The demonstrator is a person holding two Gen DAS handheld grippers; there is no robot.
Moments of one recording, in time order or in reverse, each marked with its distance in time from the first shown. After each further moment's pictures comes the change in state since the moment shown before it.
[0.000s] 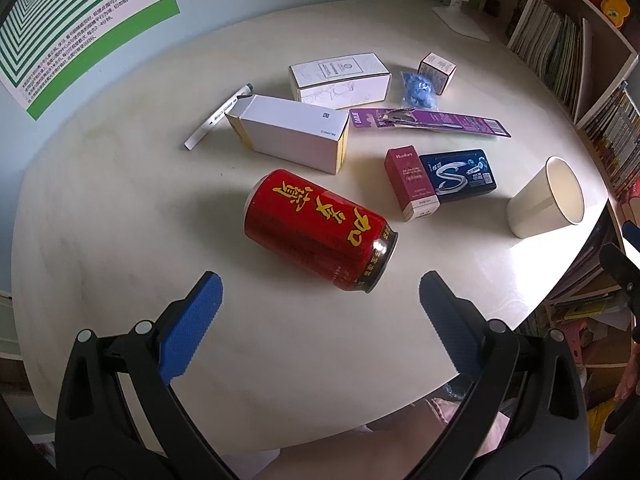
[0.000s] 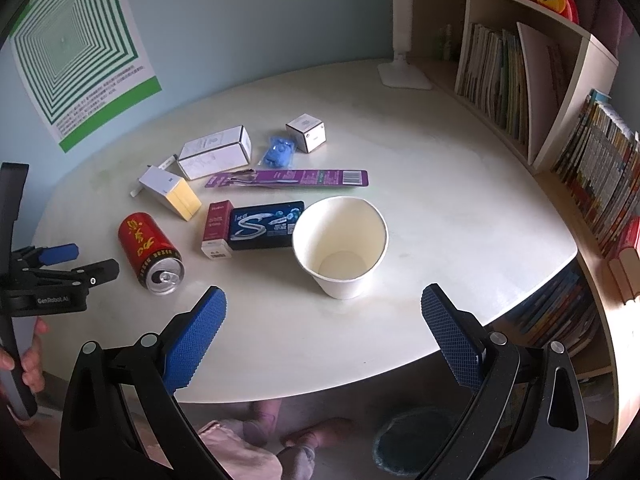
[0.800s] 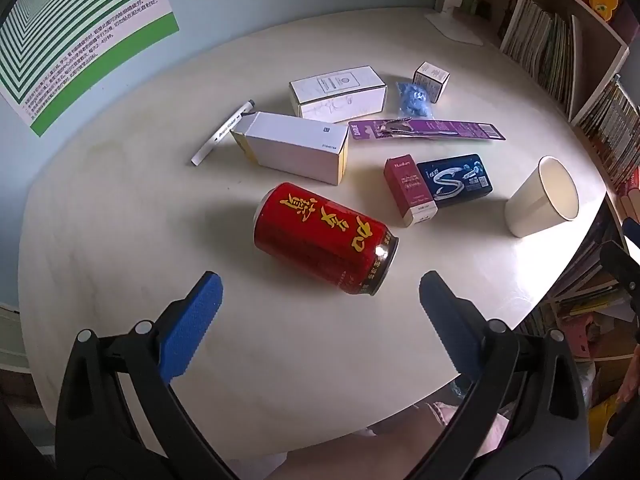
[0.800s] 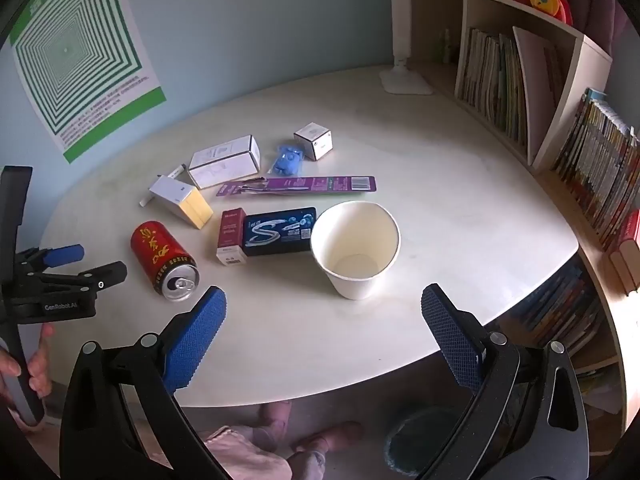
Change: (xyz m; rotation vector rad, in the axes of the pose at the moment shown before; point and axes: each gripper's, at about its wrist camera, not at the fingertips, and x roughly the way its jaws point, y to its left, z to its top) left arm -0.015 0.004 -0.001 0.037 -0.041 0.009; right arm -0.012 0.009 -0.001 0.032 -0.030 0.005
